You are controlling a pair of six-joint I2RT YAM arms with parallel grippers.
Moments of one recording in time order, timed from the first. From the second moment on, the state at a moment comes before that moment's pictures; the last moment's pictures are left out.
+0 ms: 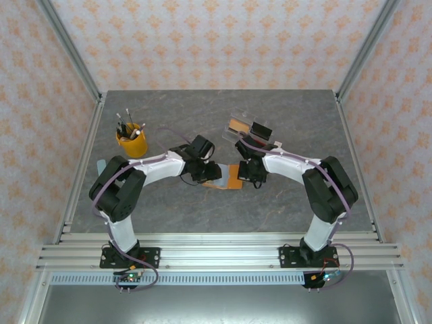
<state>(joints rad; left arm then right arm) -0.58 1.81 1.09 -0.41 0.29 -0.79 0.59 1.74 1.08 -0.64 0.01 0.73</state>
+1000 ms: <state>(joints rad) -0.59 1.79 1.06 -0.21 0.43 -0.85 0.59 1.76 1.08 -0.58 -0.05 0.71</state>
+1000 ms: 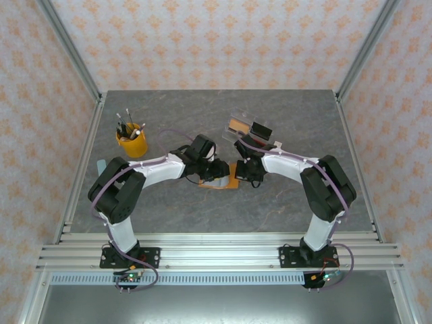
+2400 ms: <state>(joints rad) -0.71 1.84 1.09 -0.18 0.31 -1.04 0.61 1.51 1.07 -0.62 0.02 0.84</state>
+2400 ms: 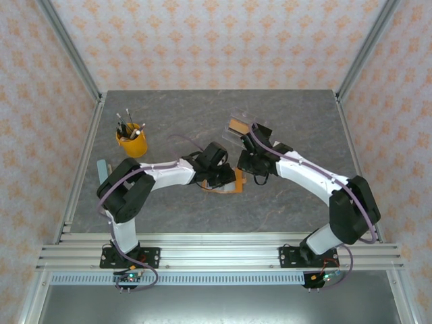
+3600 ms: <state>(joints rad) -0.49 1.64 0.95 -0.37 0.27 -0.94 0.78 1.77 1.24 -0.65 0.01 0.81</state>
